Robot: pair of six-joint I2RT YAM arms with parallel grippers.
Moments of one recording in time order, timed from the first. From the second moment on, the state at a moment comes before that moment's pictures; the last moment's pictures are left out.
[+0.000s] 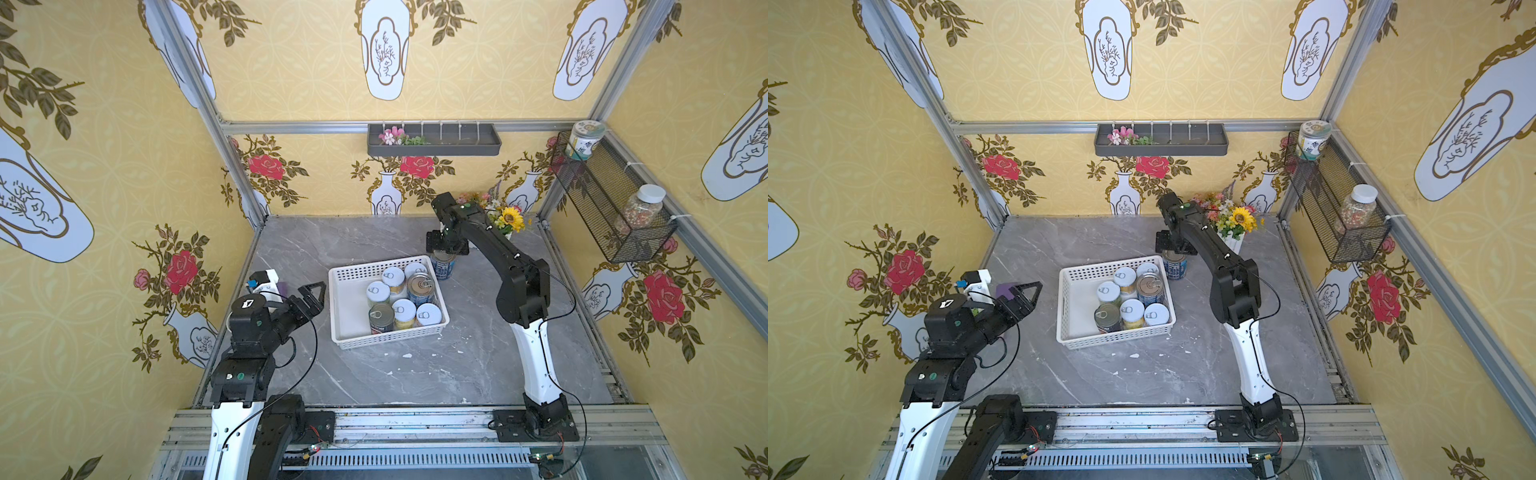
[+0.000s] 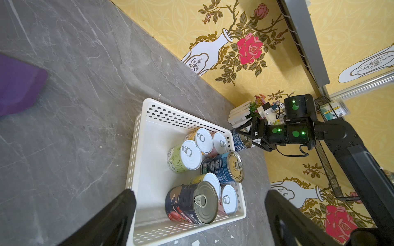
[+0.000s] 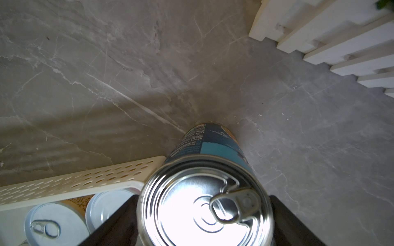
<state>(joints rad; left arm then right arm) 0.00 0.55 0.76 -0.64 0.33 -0.70 0.38 2.31 2.25 -1.20 0.07 0.40</state>
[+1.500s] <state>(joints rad) 0.00 0.53 0.76 -0.62 0.34 -0.70 0.93 2.19 2.51 -1.34 -0.01 0.47</state>
